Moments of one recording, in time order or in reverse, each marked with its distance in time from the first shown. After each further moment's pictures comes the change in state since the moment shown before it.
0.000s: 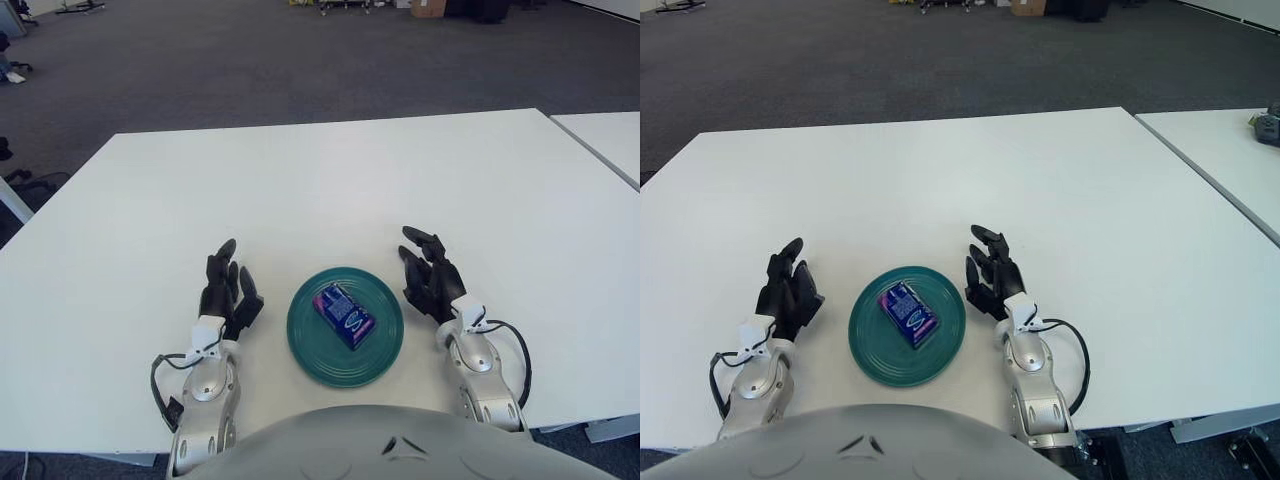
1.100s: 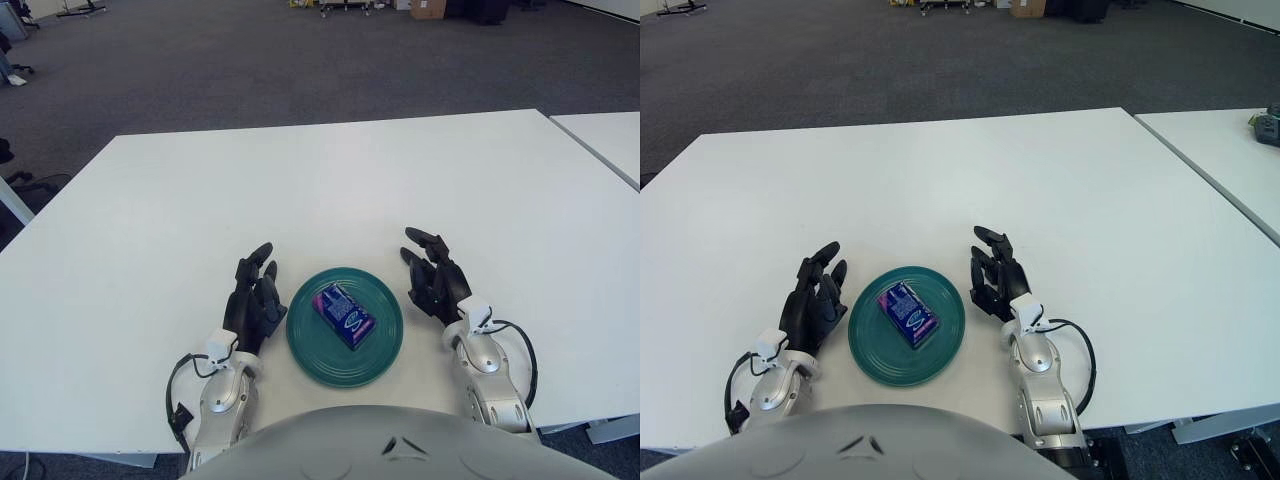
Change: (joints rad) left arm -0.006 -0.002 -0.069 0.143 -0.135 -0.193 -0.140; right arm 0.005 -0.016 -0.026 0.016 0.016 -0.012 0.028
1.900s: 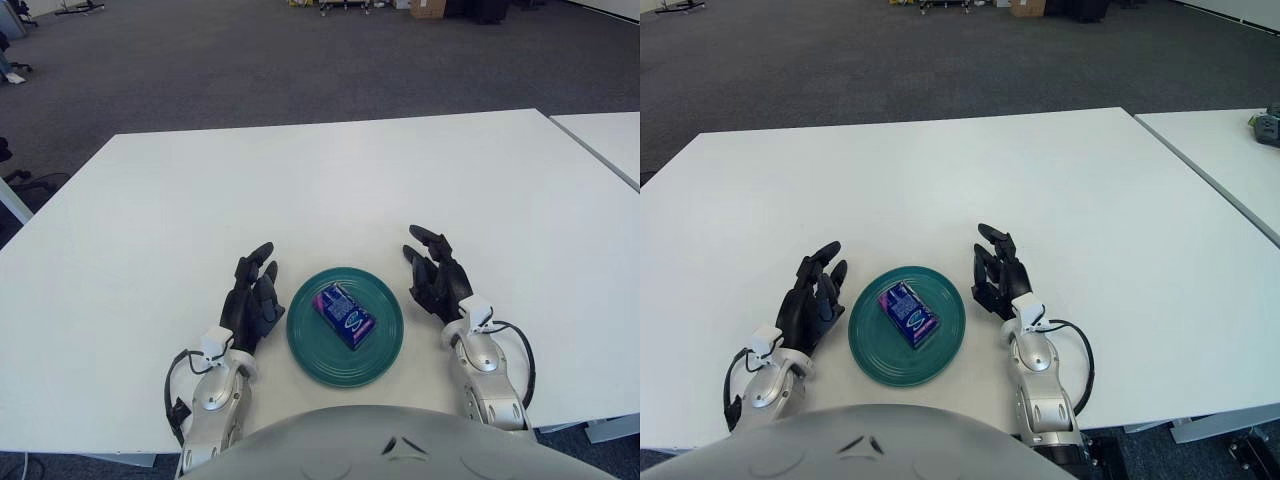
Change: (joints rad) left arm 0.003 0.026 -0.004 -0.020 -0.030 0.023 -0.021; right arm -0.010 0.021 -0.012 0.027 0.015 -0.027 -0.022
